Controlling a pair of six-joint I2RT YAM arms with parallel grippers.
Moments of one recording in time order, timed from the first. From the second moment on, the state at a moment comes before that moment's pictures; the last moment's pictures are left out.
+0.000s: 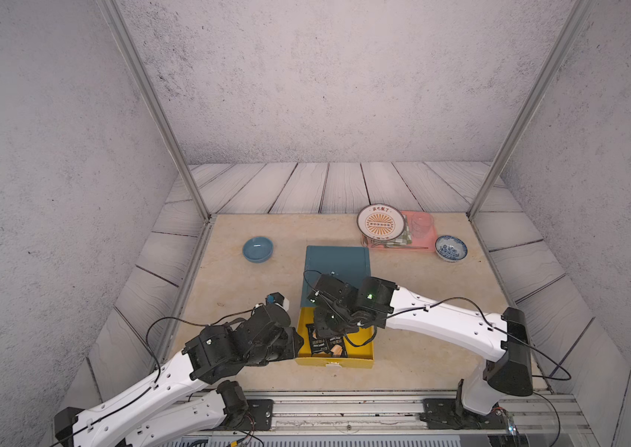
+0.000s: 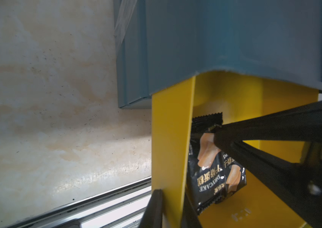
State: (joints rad) left arm -1.01 0.76 0.86 -0.98 -0.03 -1.00; right arm 1.20 1.67 1.61 -1.06 0.03 0.96
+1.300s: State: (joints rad) left arm -1.01 0.80 0.87 -0.97 -0.04 -0.99; right arm 0.15 1.53 1.19 -1.04 -0.15 0.54
